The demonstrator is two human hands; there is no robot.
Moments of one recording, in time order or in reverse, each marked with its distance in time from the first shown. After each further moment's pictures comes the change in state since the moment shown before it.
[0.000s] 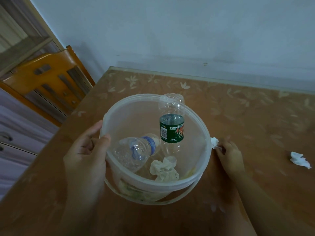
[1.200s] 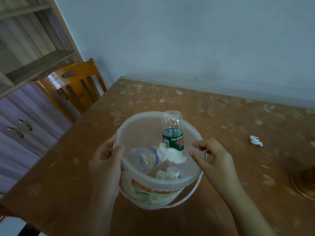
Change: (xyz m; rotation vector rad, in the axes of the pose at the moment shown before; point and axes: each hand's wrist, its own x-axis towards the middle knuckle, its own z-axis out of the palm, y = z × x) left_hand -0.123 -0.004 -0.090 -0.183 0.021 -0.108; right_hand -0.218 -0.137 -0.145 0.335 0.030 -0.365
